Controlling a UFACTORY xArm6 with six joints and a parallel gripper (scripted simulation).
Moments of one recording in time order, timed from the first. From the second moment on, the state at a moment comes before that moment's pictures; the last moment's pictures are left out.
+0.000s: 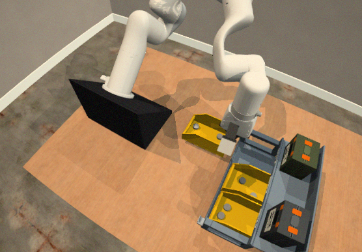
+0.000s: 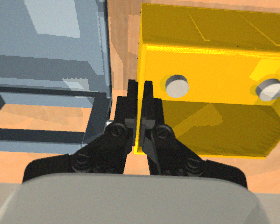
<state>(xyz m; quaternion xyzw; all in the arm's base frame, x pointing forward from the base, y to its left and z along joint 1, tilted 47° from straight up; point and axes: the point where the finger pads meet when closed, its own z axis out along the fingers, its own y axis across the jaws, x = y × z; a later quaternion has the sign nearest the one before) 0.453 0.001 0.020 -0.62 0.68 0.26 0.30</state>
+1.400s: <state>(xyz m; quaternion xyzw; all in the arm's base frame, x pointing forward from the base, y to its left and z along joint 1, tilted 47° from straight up) 0.471 0.000 0.020 -0.62 0.68 0.26 0.30</state>
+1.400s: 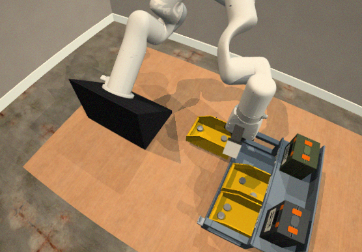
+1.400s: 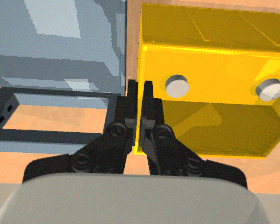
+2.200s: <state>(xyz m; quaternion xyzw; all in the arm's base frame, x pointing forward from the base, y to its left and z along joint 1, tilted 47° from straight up) 0.483 -0.001 0.020 -0.62 0.68 0.26 0.30</state>
